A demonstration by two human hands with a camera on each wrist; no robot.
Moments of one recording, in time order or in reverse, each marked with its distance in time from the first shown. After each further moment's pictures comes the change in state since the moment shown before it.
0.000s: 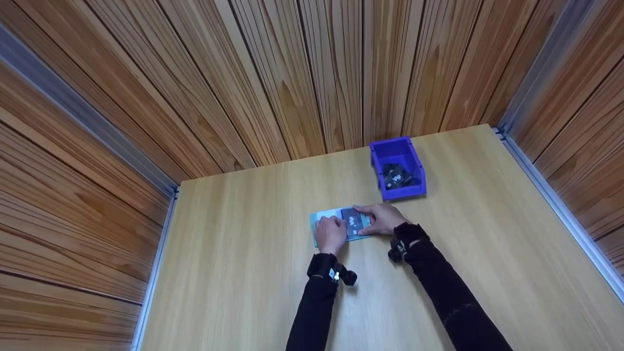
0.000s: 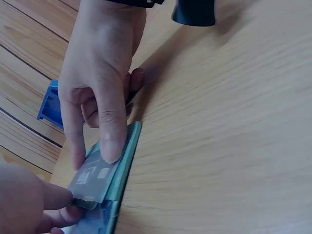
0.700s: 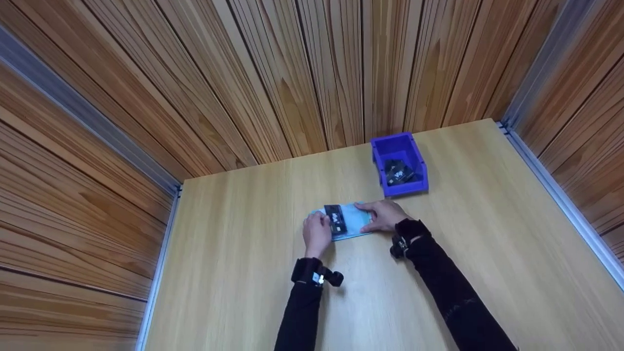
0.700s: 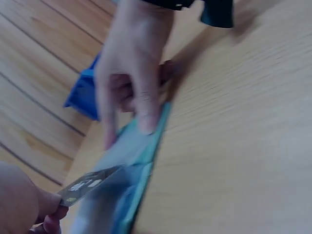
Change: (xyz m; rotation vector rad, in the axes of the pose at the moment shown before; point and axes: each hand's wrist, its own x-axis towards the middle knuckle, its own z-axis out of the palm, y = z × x) left_hand -0.002 -0.028 -0.031 -0.119 0.036 0.047; right_hand -0.001 -0.002 0.000 0.014 -0.019 0.010
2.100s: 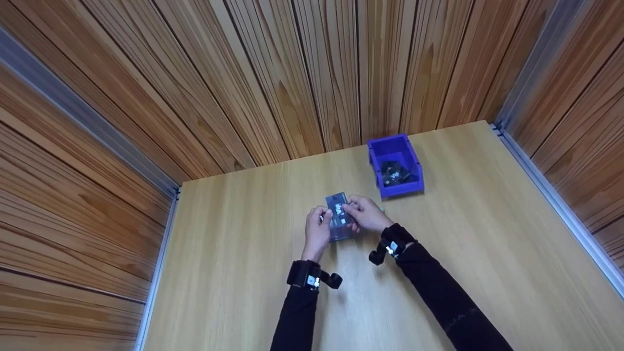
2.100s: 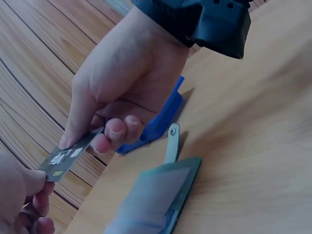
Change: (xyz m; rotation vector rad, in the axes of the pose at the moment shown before) left_hand -0.010 0.022 -0.014 -0.478 -0.017 0.052; right_hand -0.006 -0.066 0.007 0.620 0.136 -0.011
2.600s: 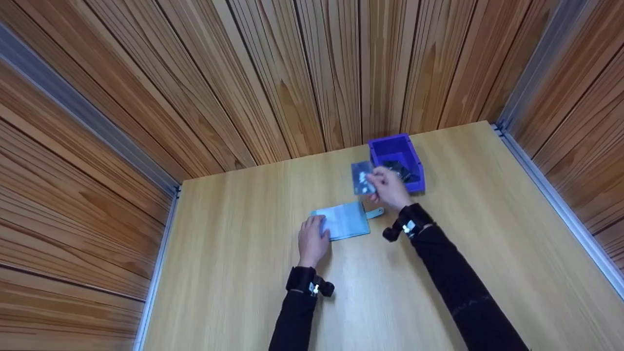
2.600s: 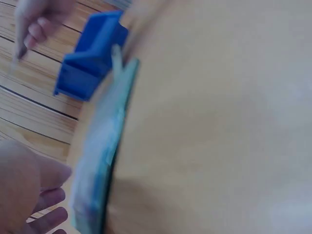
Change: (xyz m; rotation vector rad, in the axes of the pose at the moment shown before) left_hand -0.009 -0.045 -0.009 0.563 -0.034 0.168; right_hand 0.011 -0.022 -0.066 0.024 0.274 0.007
